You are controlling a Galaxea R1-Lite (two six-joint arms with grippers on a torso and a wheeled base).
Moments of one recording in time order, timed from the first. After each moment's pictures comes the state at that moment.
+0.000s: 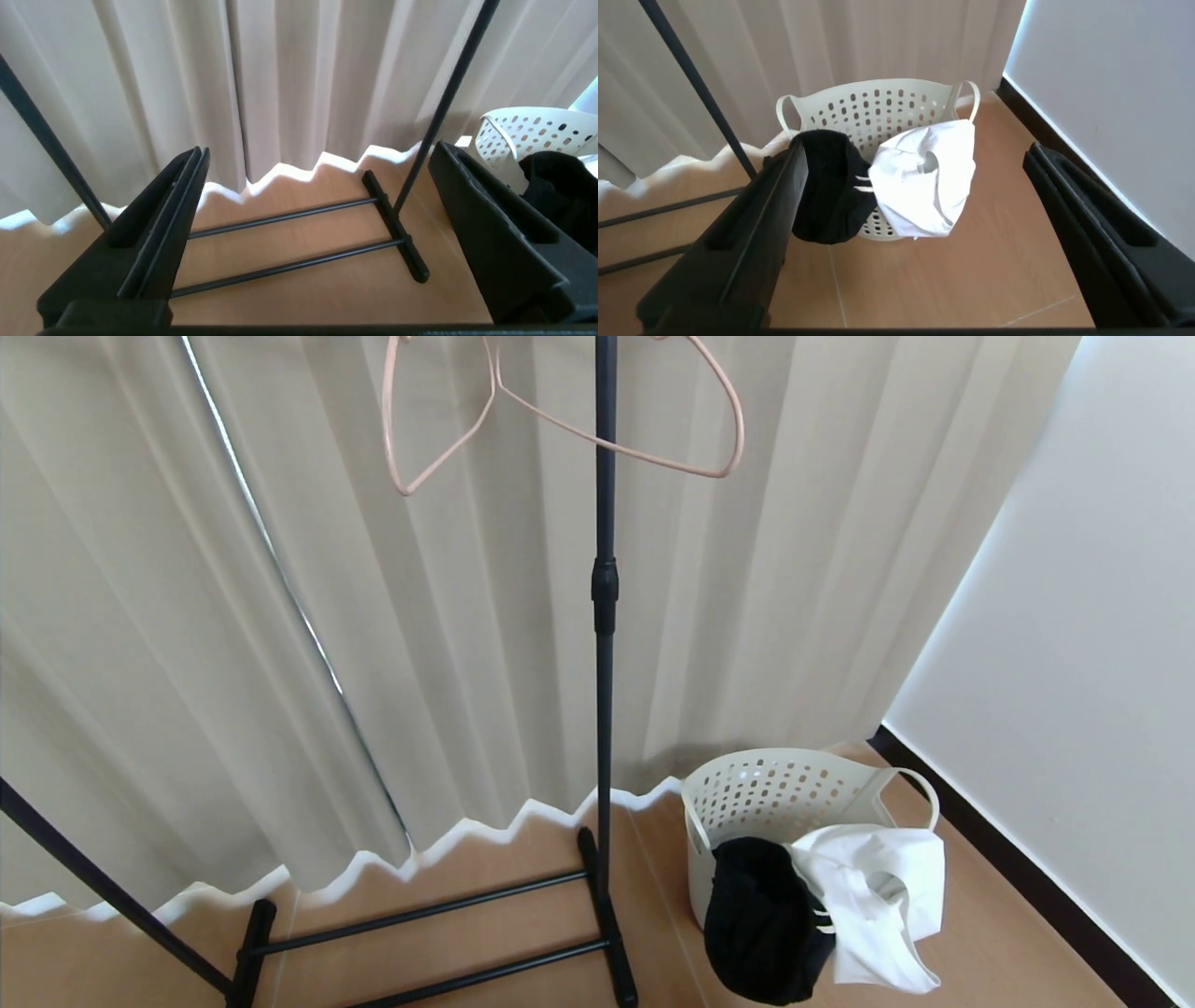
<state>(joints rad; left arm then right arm) 0.00 0.01 0.00 0.00 -0.01 -0.02 0.00 0.00 -0.07 0.15 -0.07 0.08</state>
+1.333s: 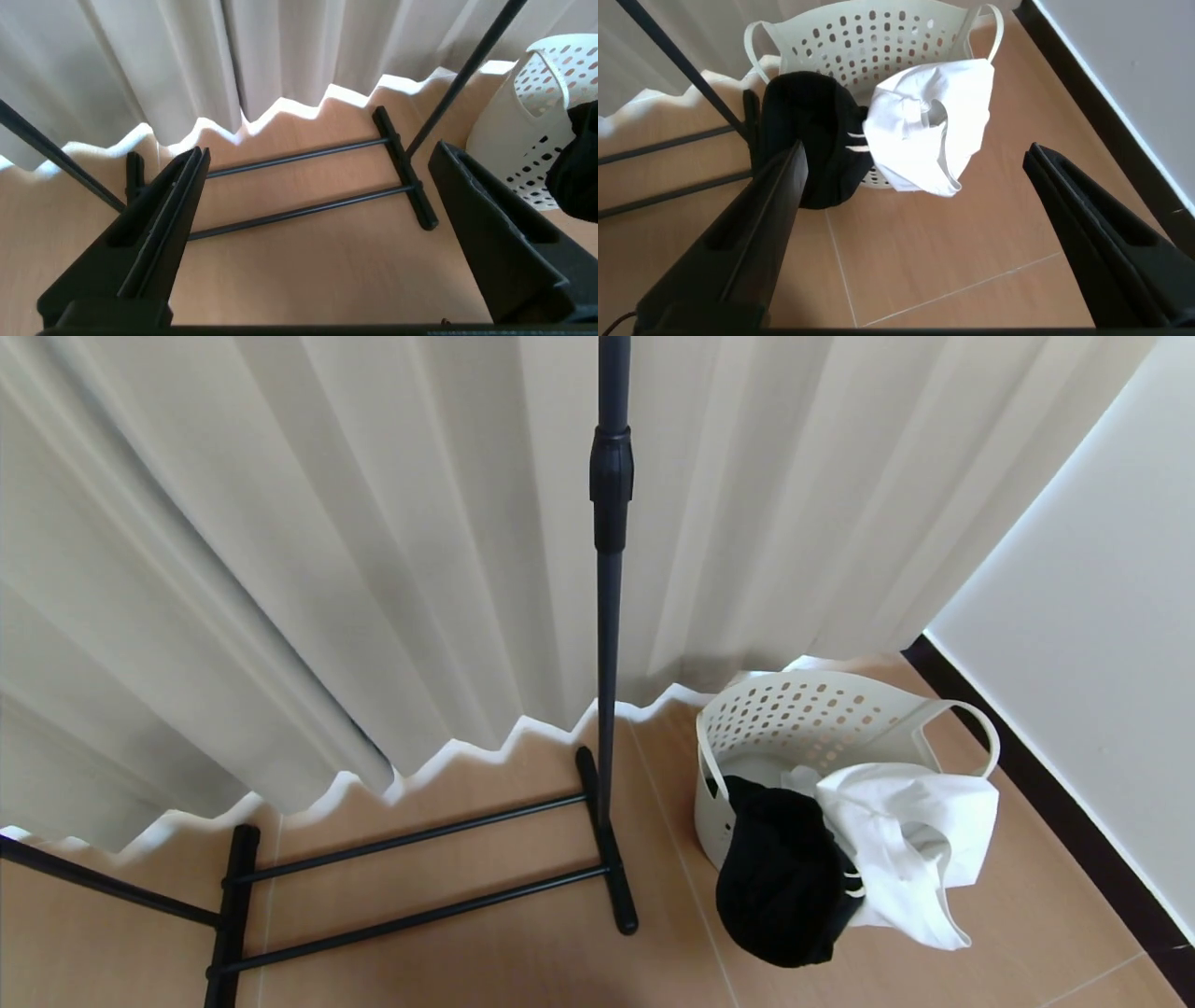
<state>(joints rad) 0.00 0.01 0.00 0.00 -0.01 -0.02 0.00 0.00 -0.07 0.15 -0.07 0.08</state>
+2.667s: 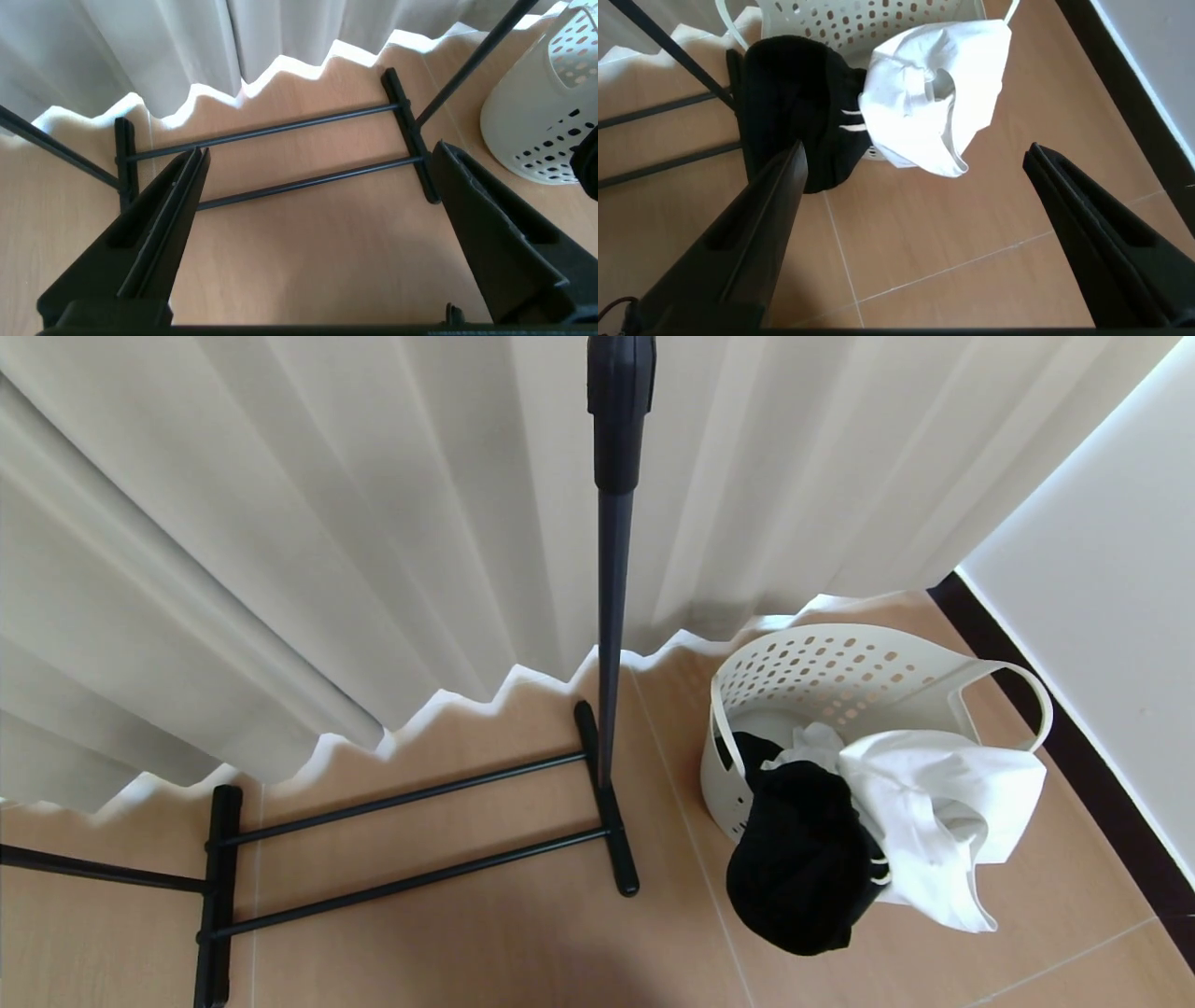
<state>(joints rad) 0.00 0.01 0.00 0.00 -0.01 -0.02 0.00 0.00 -0.07 0.15 -0.07 0.09</state>
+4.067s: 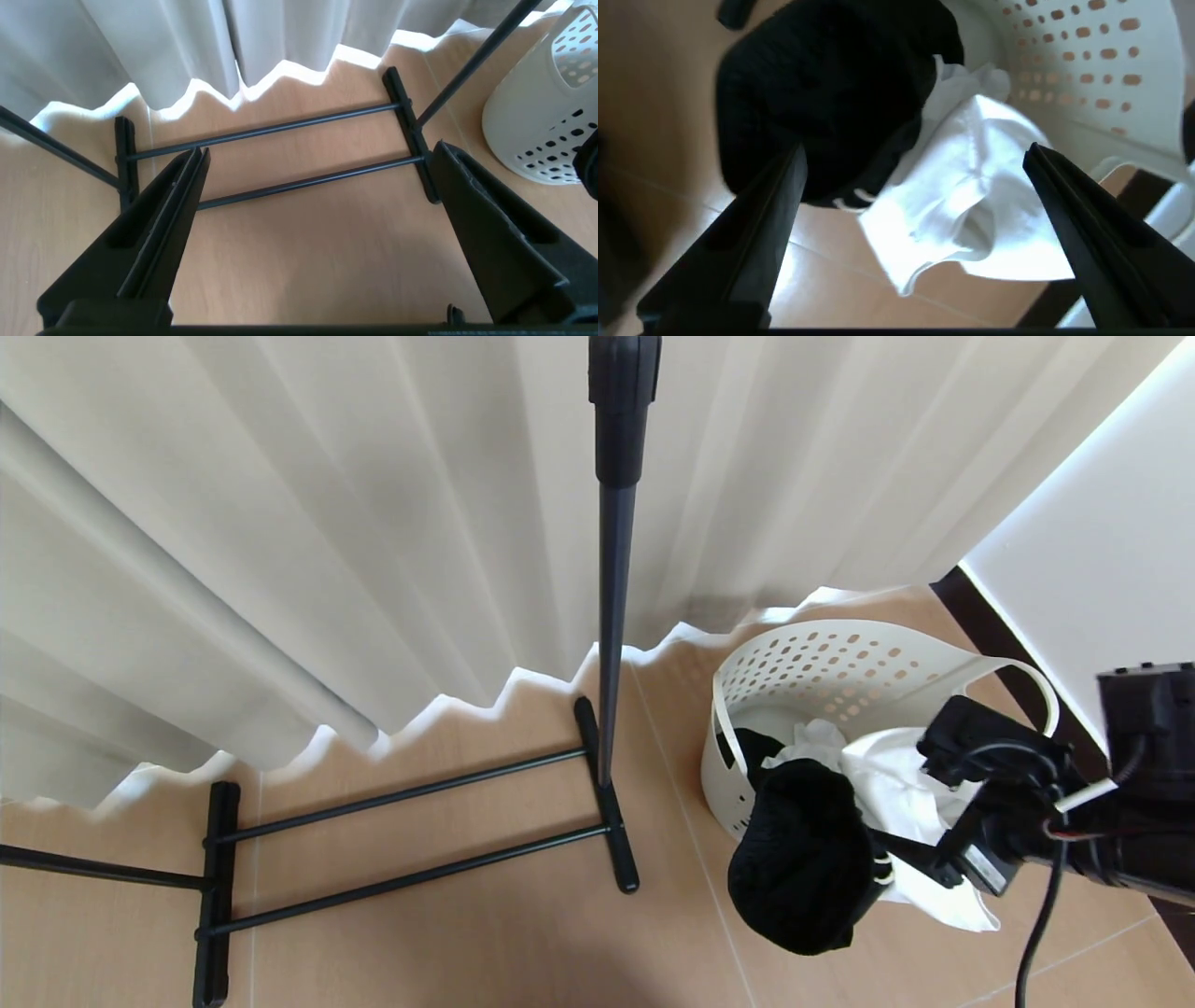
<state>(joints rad) 0.00 0.01 0.00 0.00 0.00 -0.02 0.27 1.47 -0.65 -0.21 -0.05 -0.60</state>
